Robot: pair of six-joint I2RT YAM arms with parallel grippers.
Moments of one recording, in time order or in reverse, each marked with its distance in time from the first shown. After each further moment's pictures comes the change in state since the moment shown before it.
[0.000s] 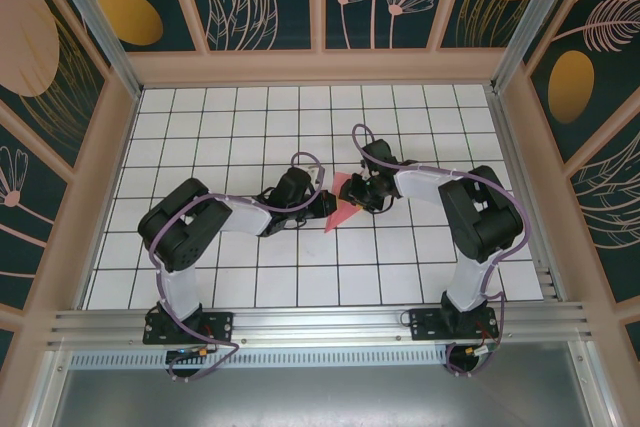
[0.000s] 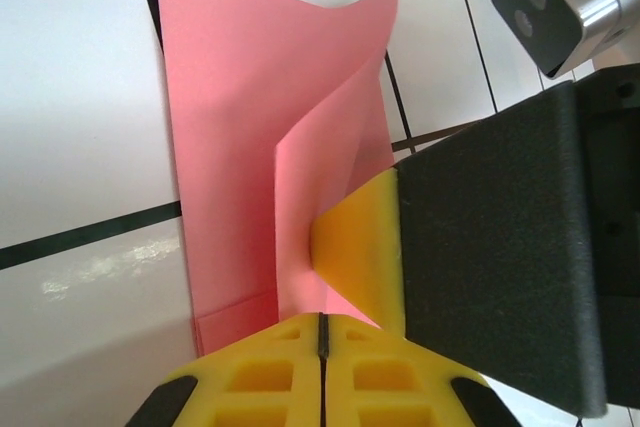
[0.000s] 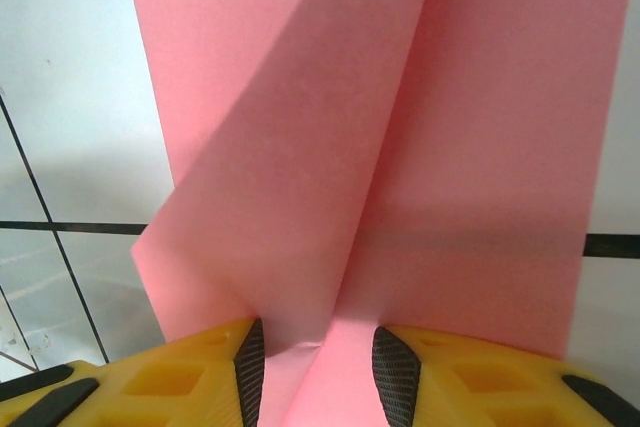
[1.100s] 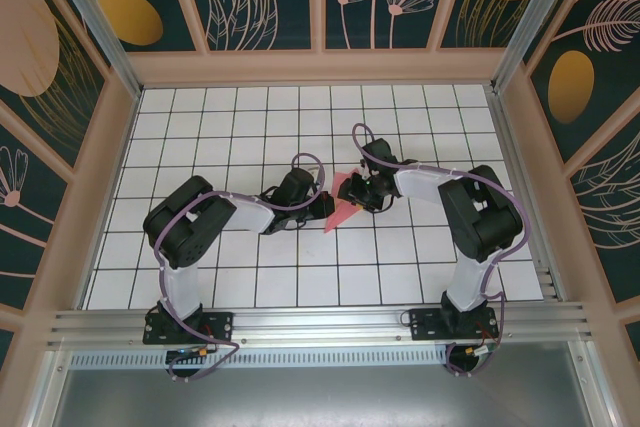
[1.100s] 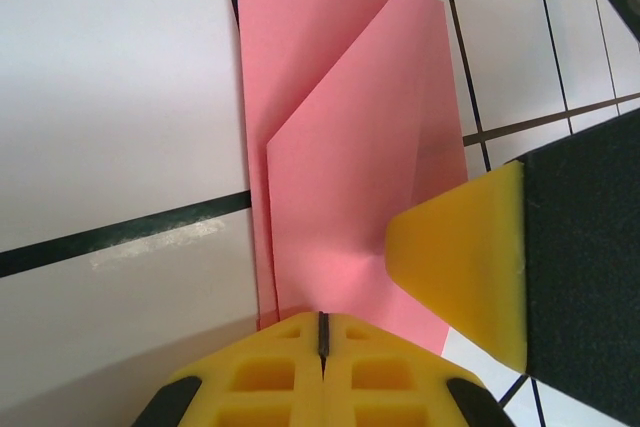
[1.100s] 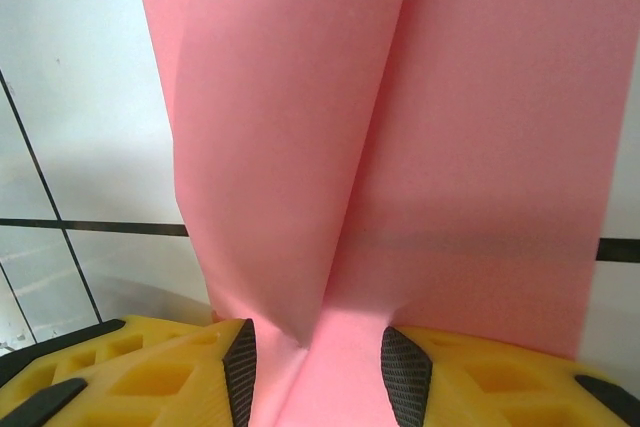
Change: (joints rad) left arm 0.000 0.034 0.031 -0.072 -0.037 0.000; right arm -0.002 0.006 0.007 -0.001 -0.013 0.000
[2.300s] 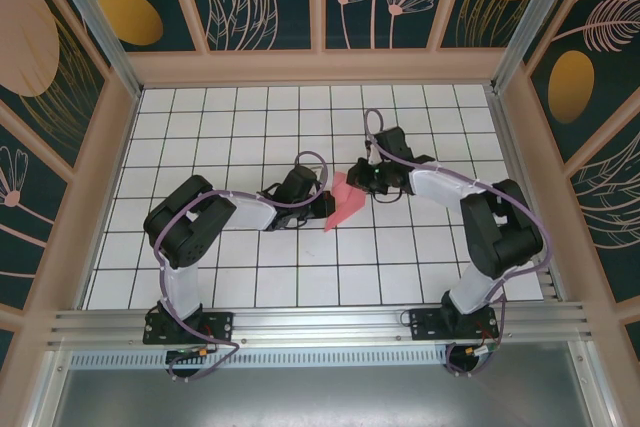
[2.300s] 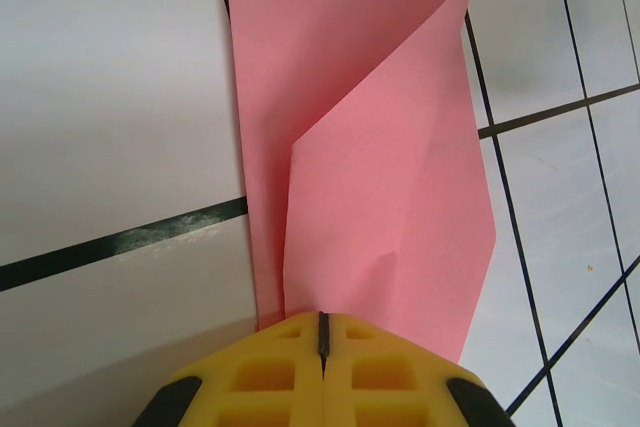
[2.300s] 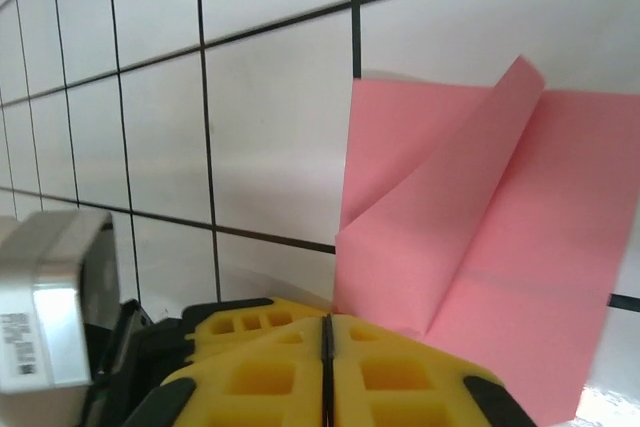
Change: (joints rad) left arm 0.000 0.004 0.043 -0.087 -0.011 0.045; right arm -0.048 -0.151 -0.015 0.080 -0.073 -0.108
